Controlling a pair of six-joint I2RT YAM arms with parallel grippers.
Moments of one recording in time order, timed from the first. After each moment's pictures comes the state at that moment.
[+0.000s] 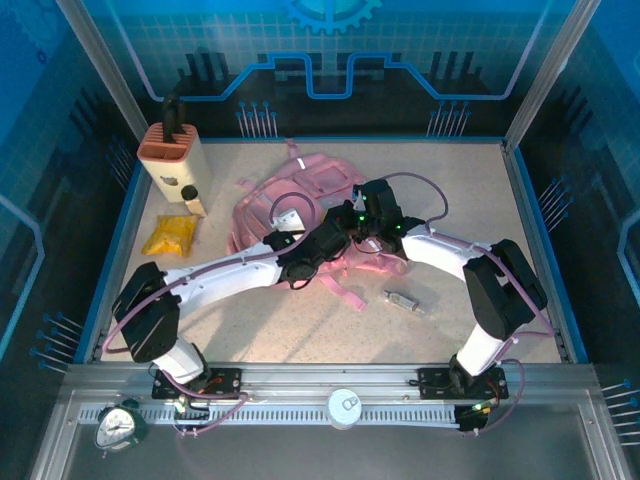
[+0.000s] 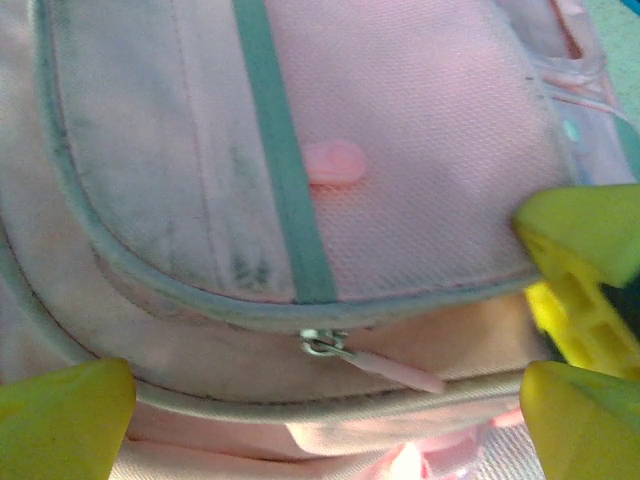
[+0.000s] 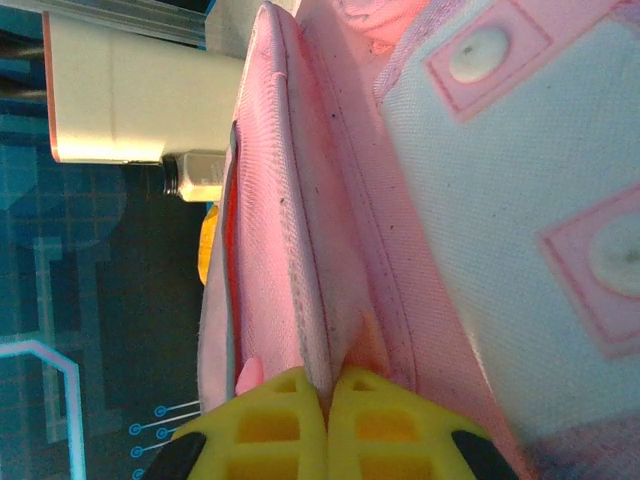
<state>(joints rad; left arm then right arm) -0.89 1.61 1.21 -0.72 -0.61 -1.38 0.54 1.68 1.02 0.11 -0.40 1.10</state>
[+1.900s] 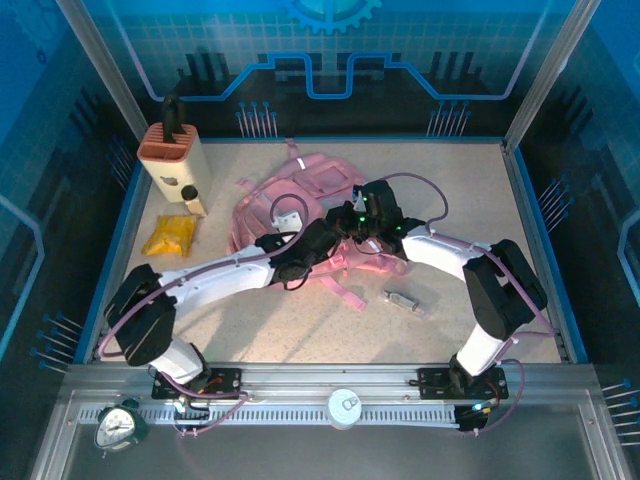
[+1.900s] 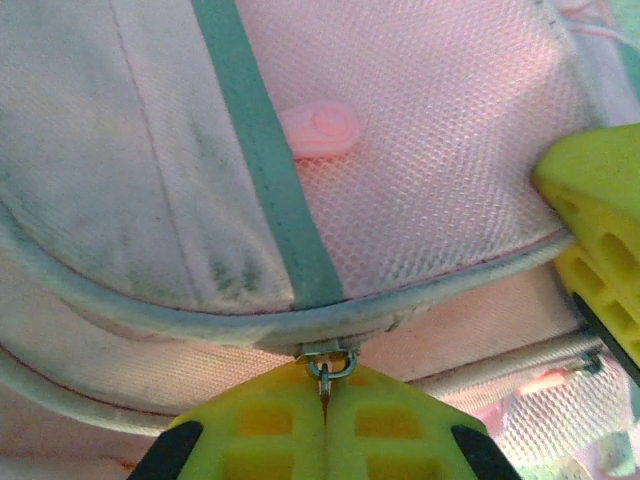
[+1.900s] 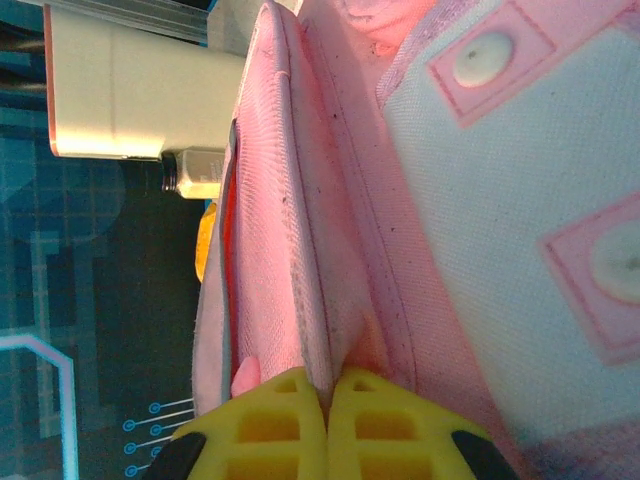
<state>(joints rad) -0.84 1.54 1.10 -0.58 -0.47 -1.18 0.54 1.68 1.01 0.12 -0.41 1.07</state>
